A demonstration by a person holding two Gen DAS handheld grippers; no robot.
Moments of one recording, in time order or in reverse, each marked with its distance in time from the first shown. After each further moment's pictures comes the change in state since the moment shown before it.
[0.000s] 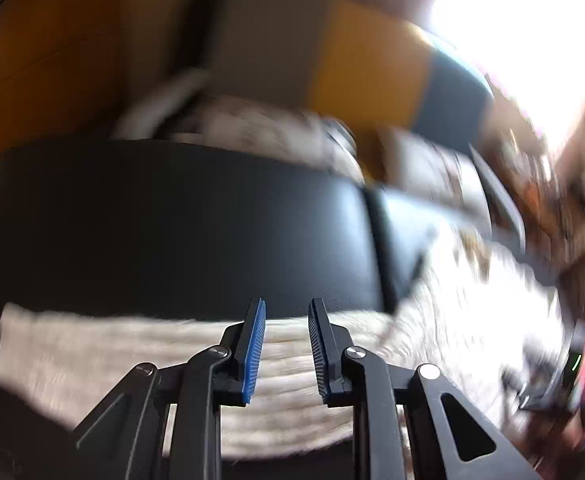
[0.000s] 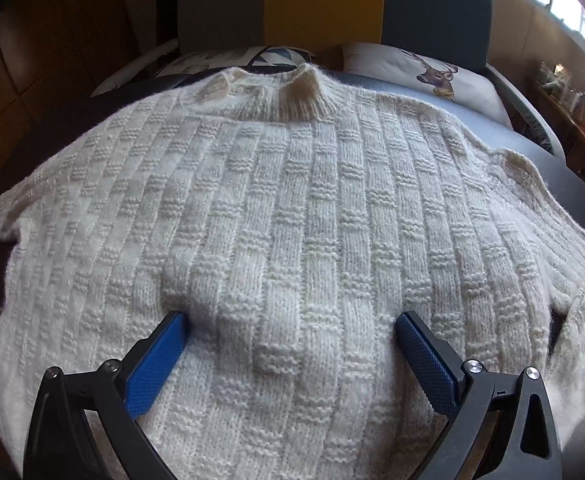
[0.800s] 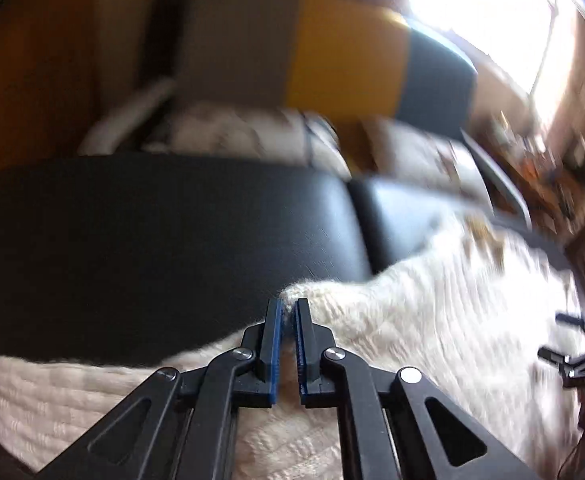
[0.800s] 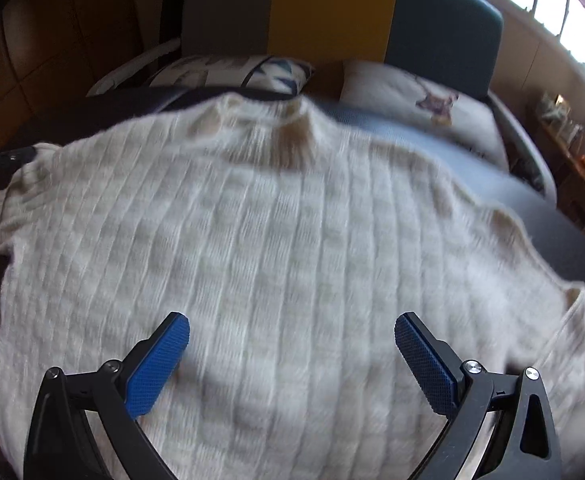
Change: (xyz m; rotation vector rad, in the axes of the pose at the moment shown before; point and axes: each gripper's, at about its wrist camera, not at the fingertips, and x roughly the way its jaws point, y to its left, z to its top) left arm 0.053 -0.020 -0.025 -0.020 -0.125 0.049; right arm -0.007 0.001 0.055 -0.059 -0.006 -0.080
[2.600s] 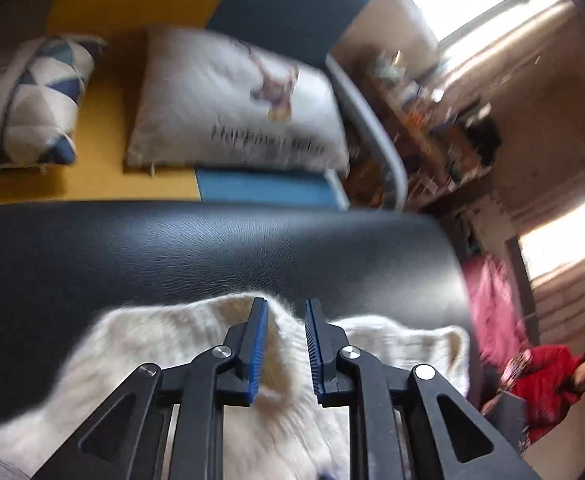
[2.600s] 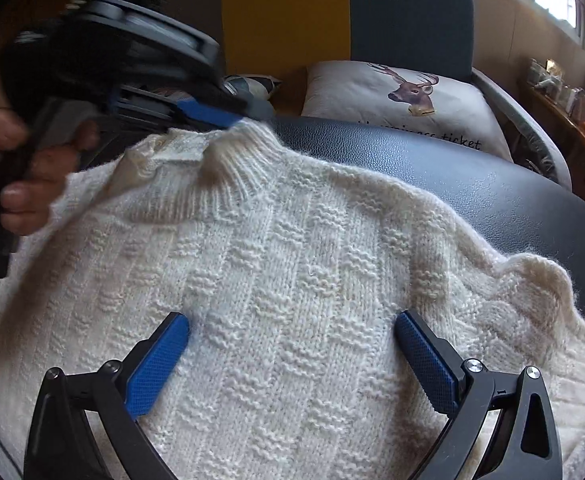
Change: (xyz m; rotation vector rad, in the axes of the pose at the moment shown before) left arm 0.221 -0.289 0.098 0.023 0.370 -0.595; right arm 0.050 -0.082 0.013 0.127 -0.052 0.072
